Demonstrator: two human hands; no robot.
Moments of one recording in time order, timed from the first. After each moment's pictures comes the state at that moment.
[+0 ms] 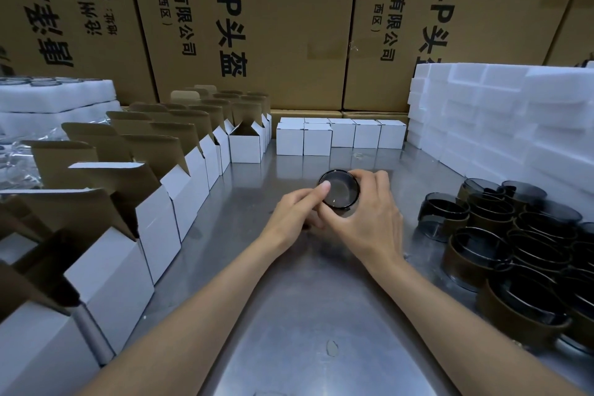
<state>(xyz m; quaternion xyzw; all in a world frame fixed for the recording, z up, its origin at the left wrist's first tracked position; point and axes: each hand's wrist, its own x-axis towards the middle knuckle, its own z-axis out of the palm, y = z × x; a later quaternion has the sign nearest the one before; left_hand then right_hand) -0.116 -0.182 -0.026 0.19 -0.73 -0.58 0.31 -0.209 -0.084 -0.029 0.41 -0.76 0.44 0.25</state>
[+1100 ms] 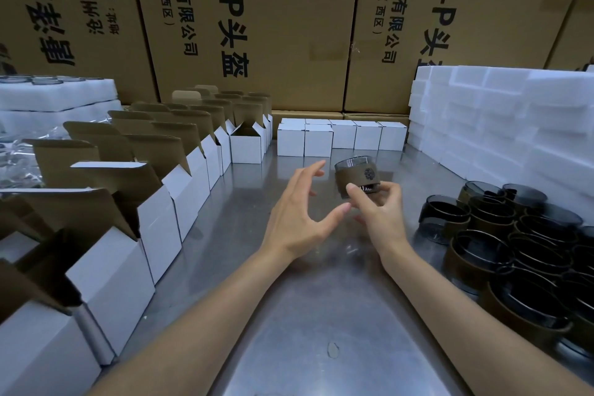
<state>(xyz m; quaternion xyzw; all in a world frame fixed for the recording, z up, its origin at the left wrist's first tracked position) -0.112 -0.168 -0.029 0.15 -0.83 -0.28 0.45 -0.231 -0.087 -0.031 0.28 -0.61 0.73 -0.12</state>
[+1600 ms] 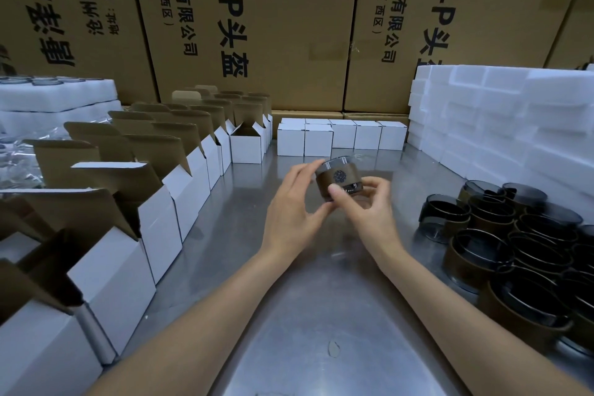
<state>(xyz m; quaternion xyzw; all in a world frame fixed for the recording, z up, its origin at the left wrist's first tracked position) -0.115 -0.175 -0.031 0.16 -0.82 -0.21 0.51 -0.220 -0.087 -0.031 0.37 -0.62 0.68 -0.11</state>
